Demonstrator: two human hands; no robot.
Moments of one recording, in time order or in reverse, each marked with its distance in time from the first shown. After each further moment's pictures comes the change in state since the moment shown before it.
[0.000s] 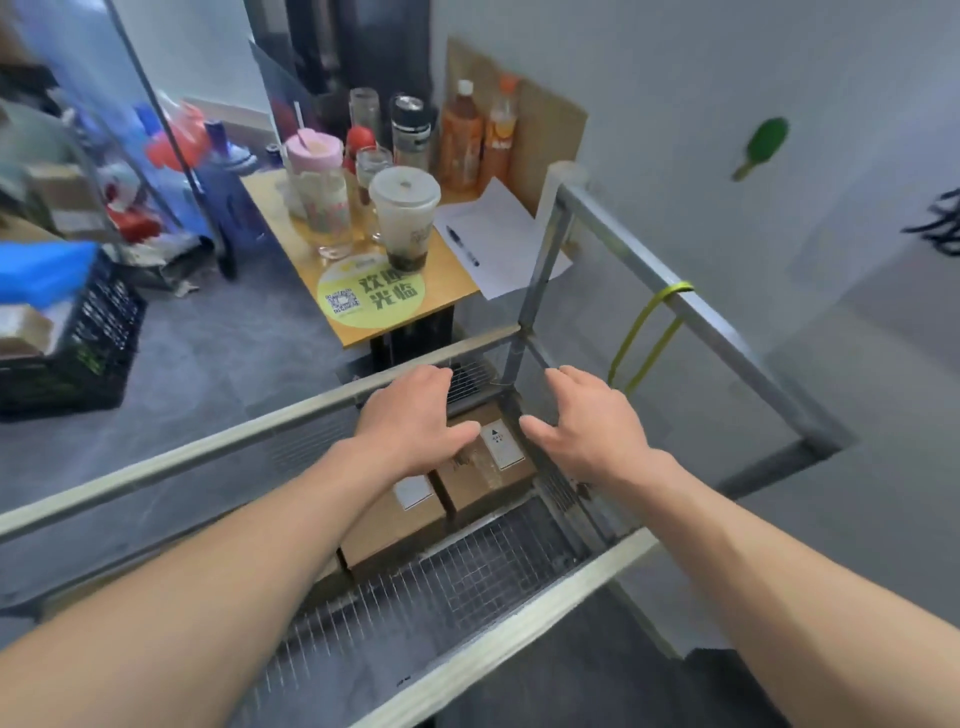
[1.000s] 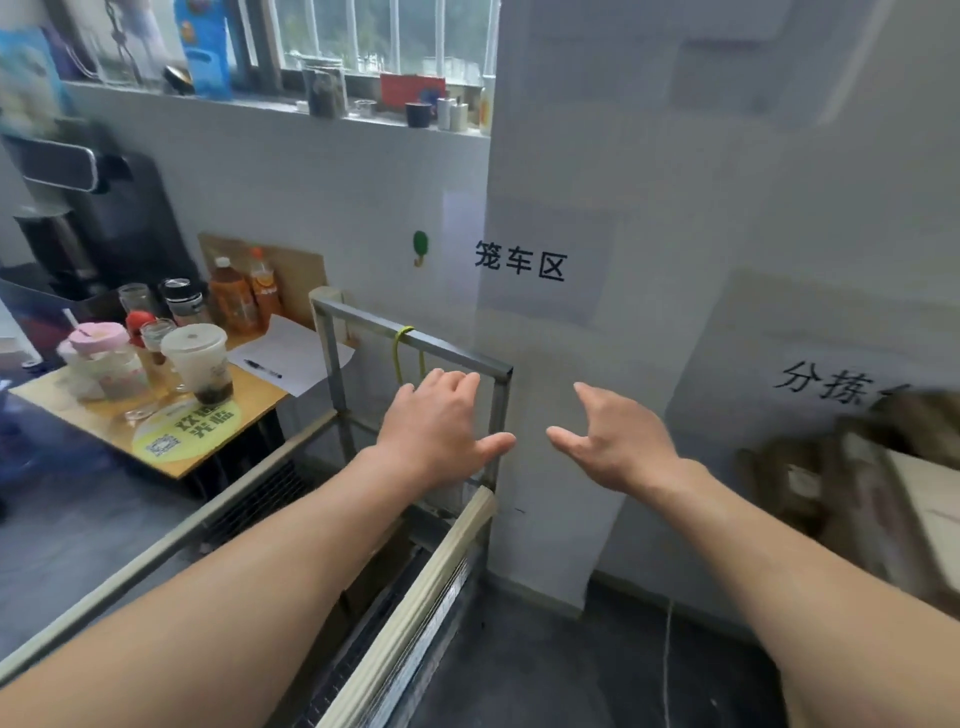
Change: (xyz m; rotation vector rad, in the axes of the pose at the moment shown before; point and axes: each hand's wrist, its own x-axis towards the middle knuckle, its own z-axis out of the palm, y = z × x) left_hand -0.189 0.233 -0.053 0.190 0.248 0.720; right_hand -0.346 0.074 -0.137 0.006 0.306 0.551
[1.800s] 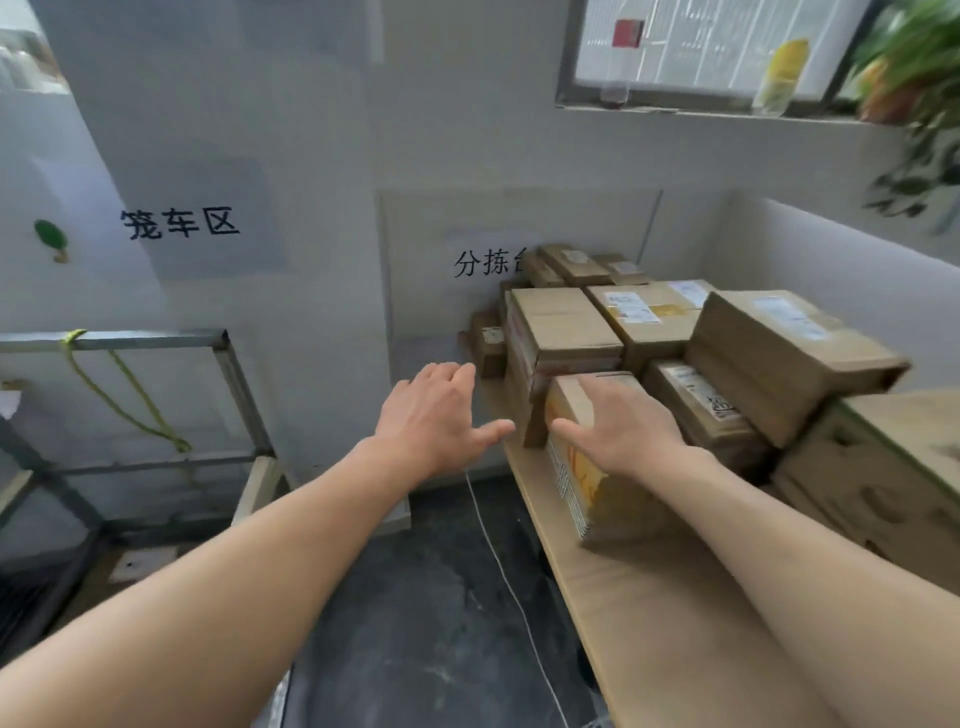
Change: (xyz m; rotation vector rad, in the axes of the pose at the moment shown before) left_hand -0.123 0.259 -0.016 -0.217 -0.146 0.583; right_hand -0.345 0.126 -0.074 -0.044 0.154 0.608
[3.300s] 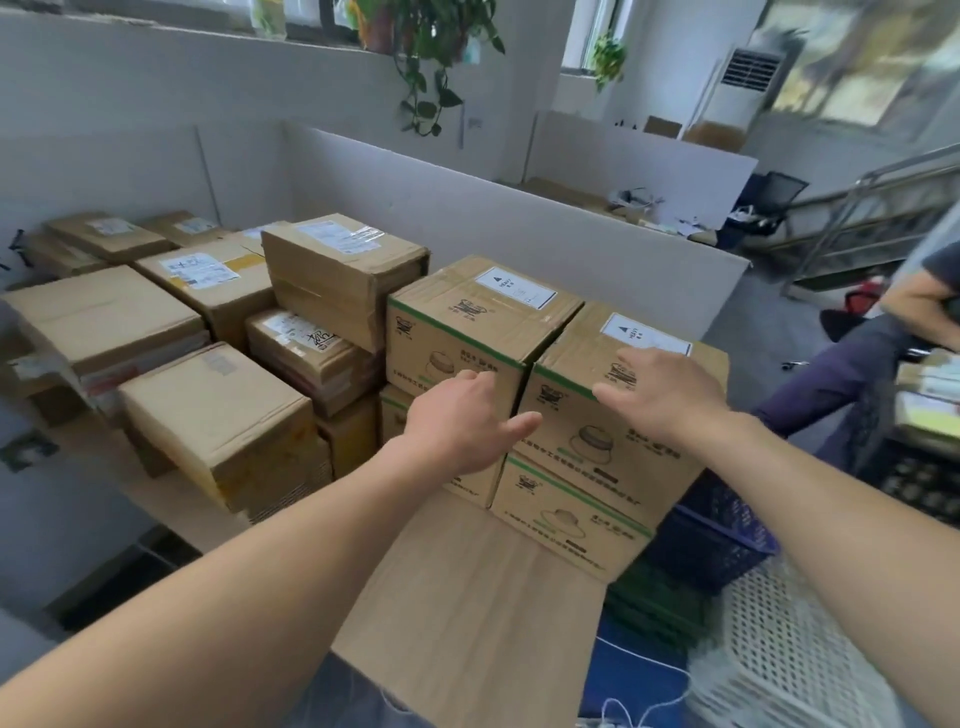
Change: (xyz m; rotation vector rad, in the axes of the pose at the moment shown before) left_hand -0.036 0.392 0.084 -0.361 -0.221 0.696; right_hand -0.314 0.280 -0.127 -0.292 0.196 0.892
